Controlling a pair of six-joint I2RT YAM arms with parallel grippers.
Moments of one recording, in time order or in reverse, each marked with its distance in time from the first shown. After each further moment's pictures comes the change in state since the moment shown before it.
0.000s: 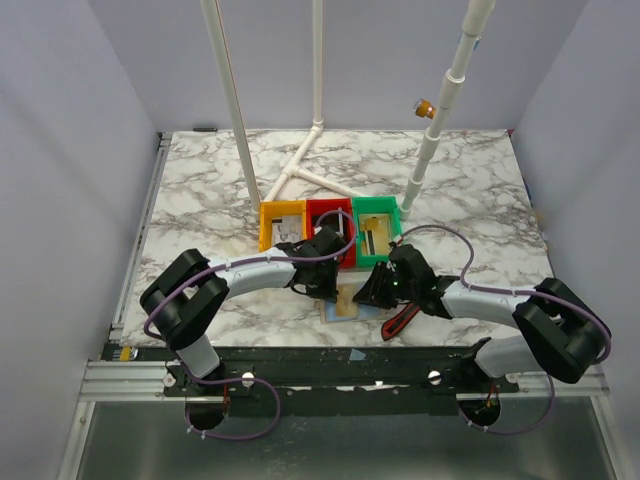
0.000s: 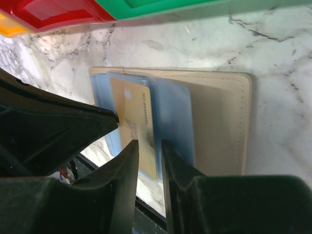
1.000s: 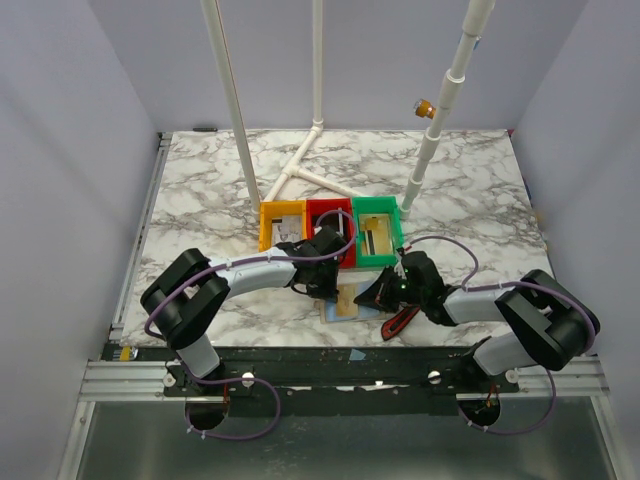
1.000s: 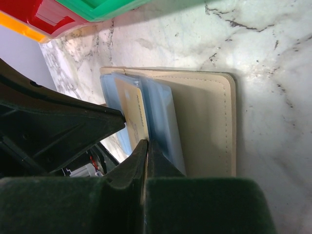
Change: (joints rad) left arm 0.002 0.006 0.002 0.003 0.013 -0.006; right arm -0.091 0.083 -0.161 0.360 -0.168 0.138
